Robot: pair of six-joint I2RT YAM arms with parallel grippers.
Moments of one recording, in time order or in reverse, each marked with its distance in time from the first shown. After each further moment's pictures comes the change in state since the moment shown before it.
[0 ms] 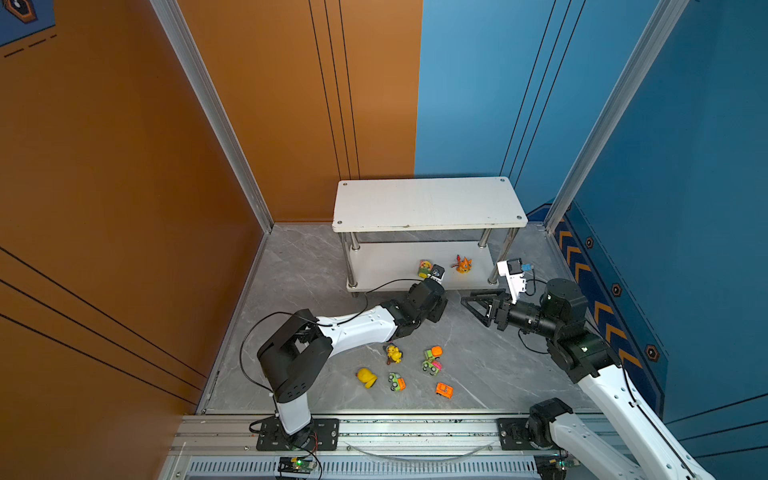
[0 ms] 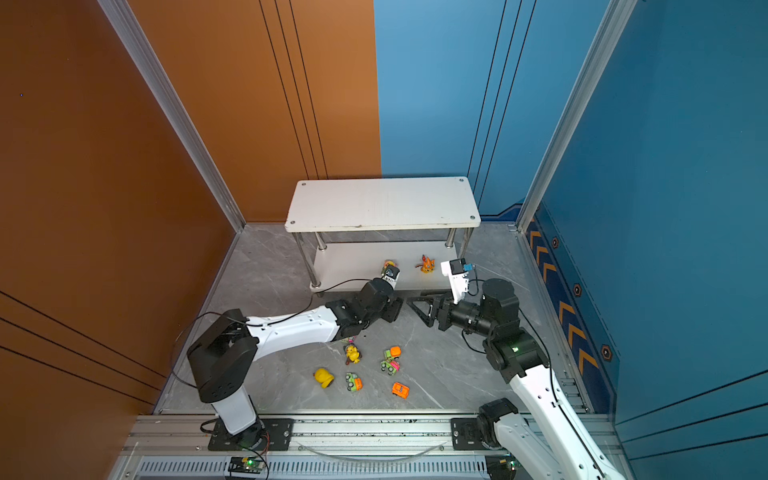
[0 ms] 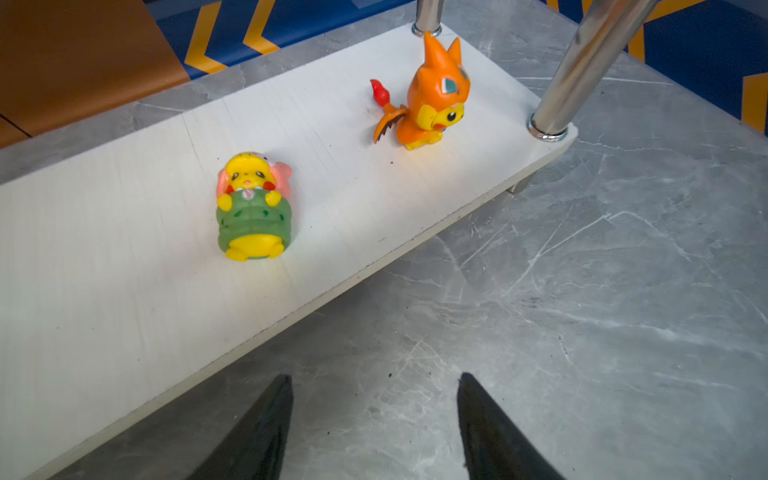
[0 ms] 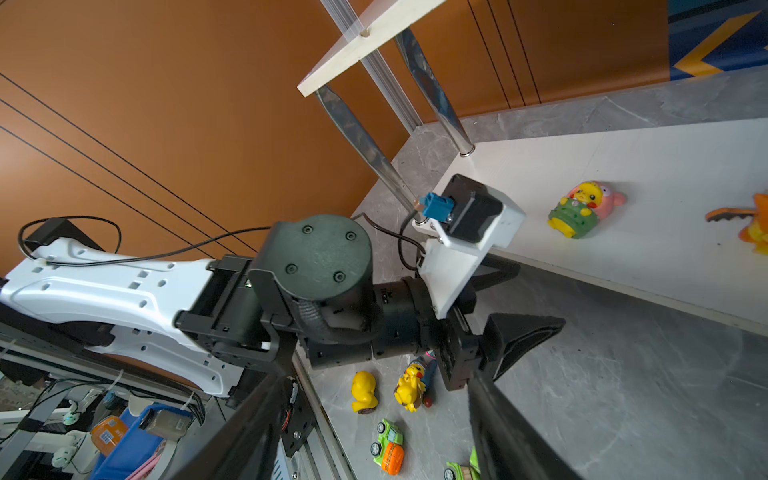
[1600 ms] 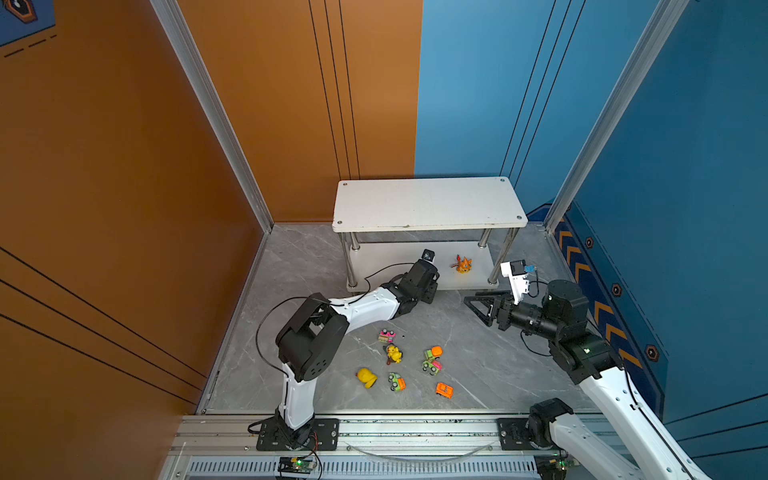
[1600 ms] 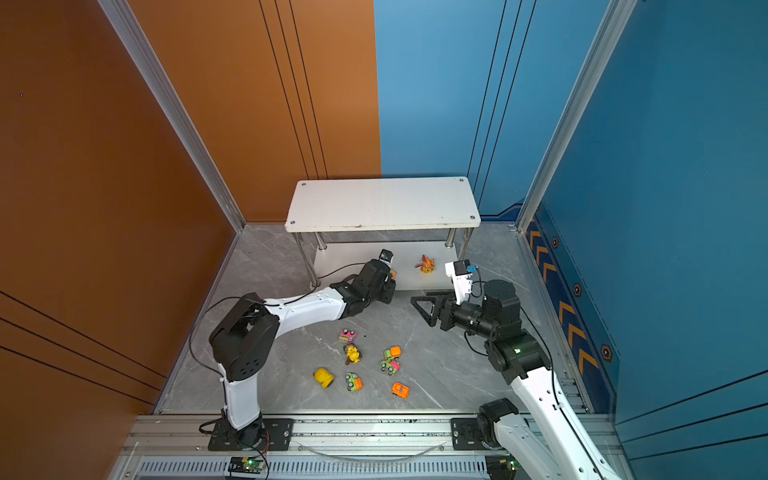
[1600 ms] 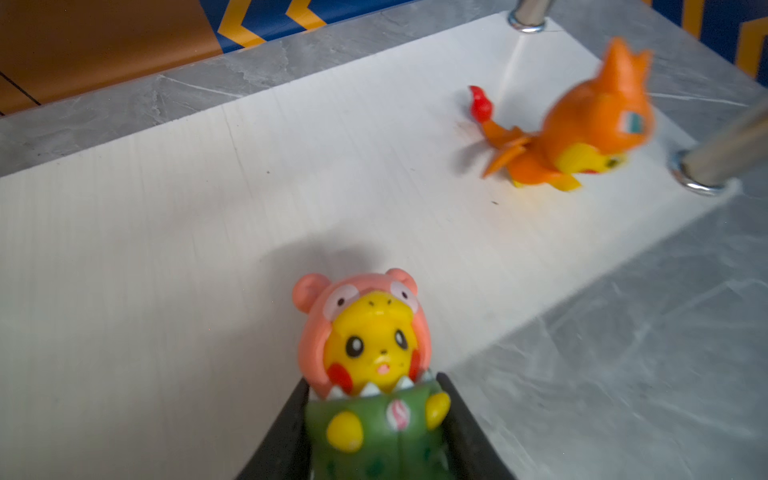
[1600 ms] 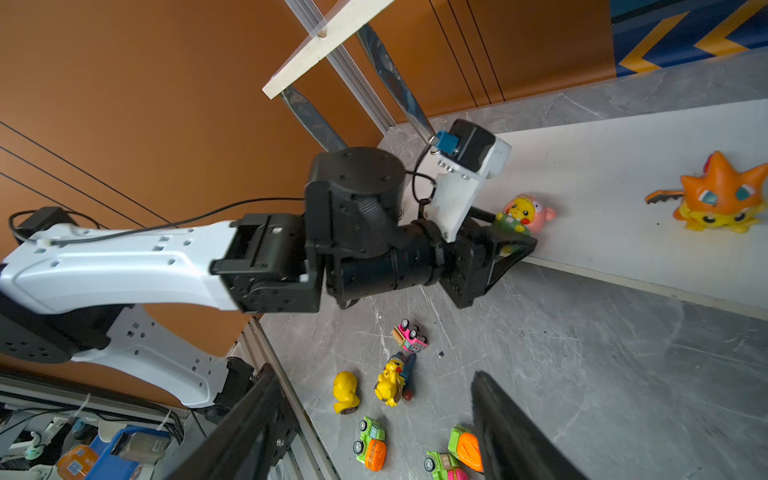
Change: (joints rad) left arm 0.095 0.113 0.108 -0.026 0.069 -0.003; right arm -0.020 -0.011 0.000 -0.059 0.047 -0.001
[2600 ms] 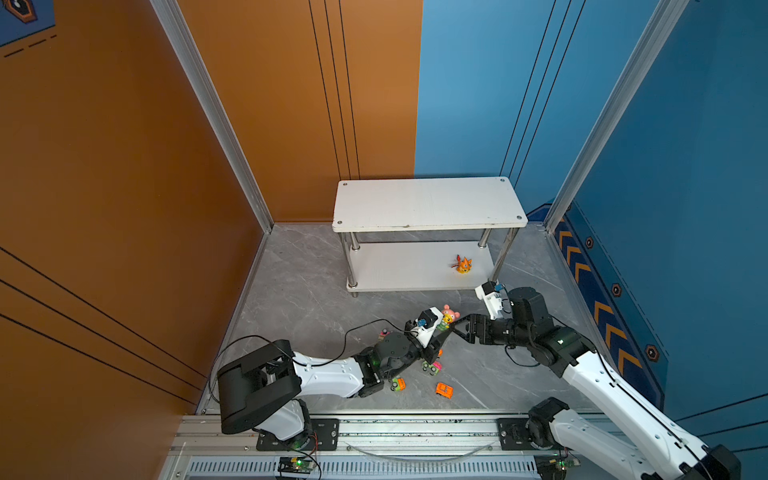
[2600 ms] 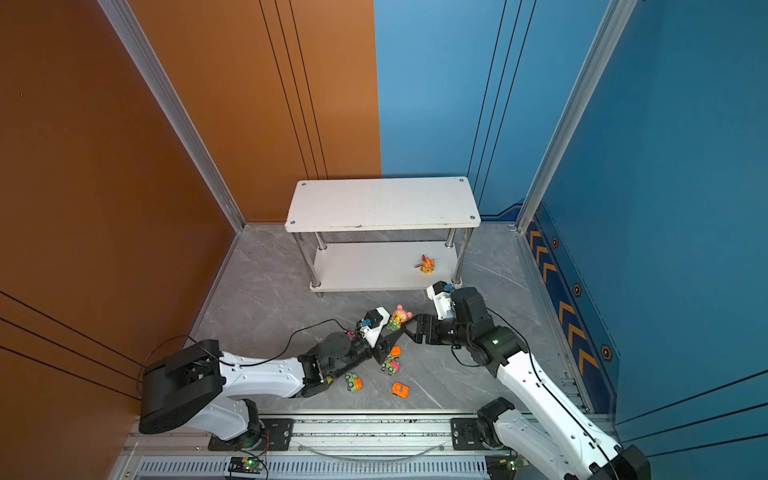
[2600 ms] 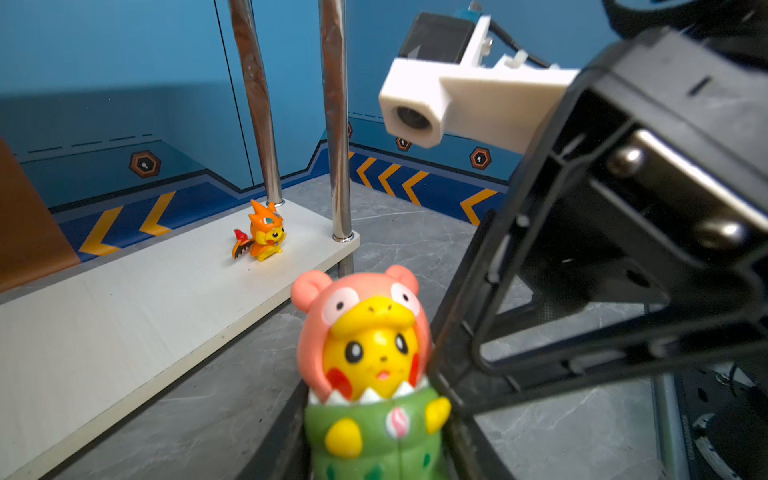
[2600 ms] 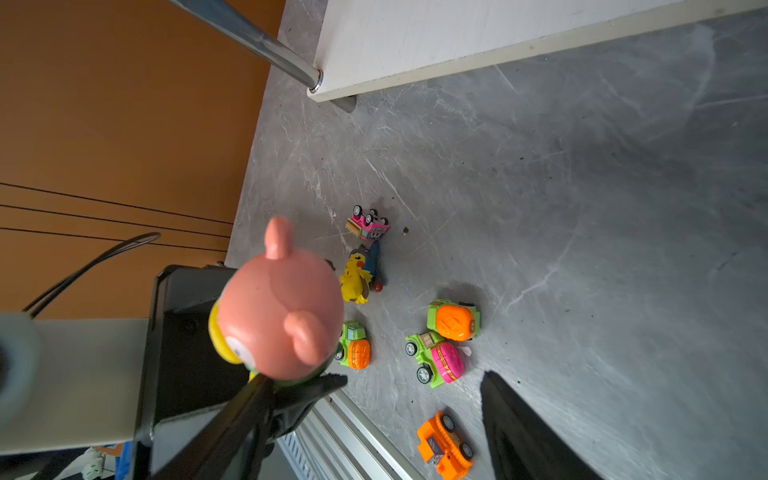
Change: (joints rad) left arm -0.304 -0.382 -0.724 0.935 0.043 0.177; right arm 0.198 0.153 -0.029 -0.196 0.165 0.101
